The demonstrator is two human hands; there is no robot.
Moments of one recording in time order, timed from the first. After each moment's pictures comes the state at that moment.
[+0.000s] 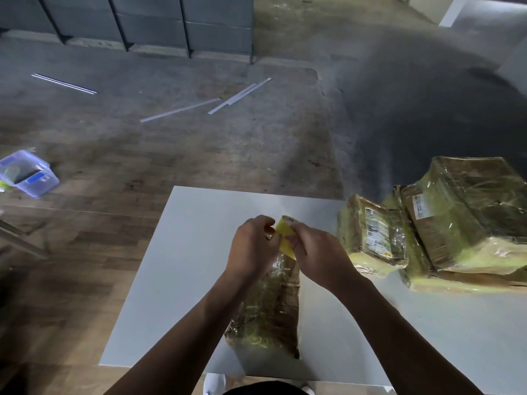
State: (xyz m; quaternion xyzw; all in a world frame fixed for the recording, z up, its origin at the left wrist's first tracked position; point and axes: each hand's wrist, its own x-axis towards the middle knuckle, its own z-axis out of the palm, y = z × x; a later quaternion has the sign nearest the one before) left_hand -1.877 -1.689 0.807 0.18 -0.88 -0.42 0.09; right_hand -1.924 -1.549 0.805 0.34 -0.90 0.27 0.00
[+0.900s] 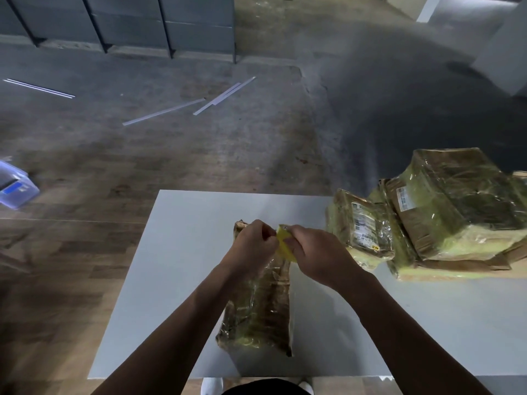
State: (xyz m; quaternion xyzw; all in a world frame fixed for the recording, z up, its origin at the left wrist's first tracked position) left_hand -1.884 -1.680 0.818 0.13 -0.85 -0.51 -0.05; right_hand -1.926 -1.531 0.816 0.34 -0.91 0.22 -0.05
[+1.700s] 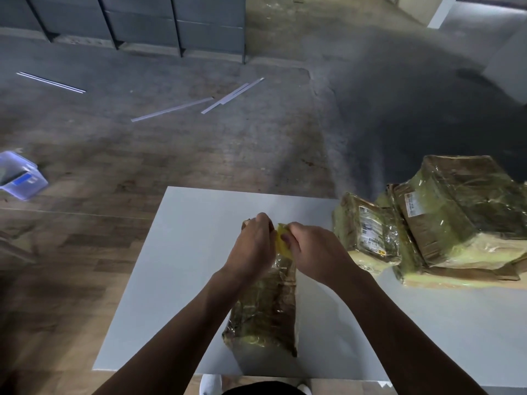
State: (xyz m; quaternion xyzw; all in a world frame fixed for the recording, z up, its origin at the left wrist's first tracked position) left_hand -1.875 -1.688 0.804 0.08 -0.92 -0.37 0.09; right_hand -1.922 -1.552 0.825 0.35 -0.92 0.16 -0.04
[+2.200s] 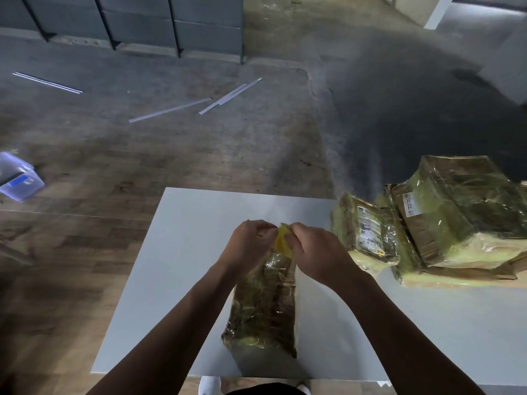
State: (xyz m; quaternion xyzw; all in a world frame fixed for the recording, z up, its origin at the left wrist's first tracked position) left_hand -1.883 -1.699 0.807 0.16 -0.82 -0.55 0.00; right_hand -1.922 -1.548 0.824 0.31 -0.93 0.19 -0.06
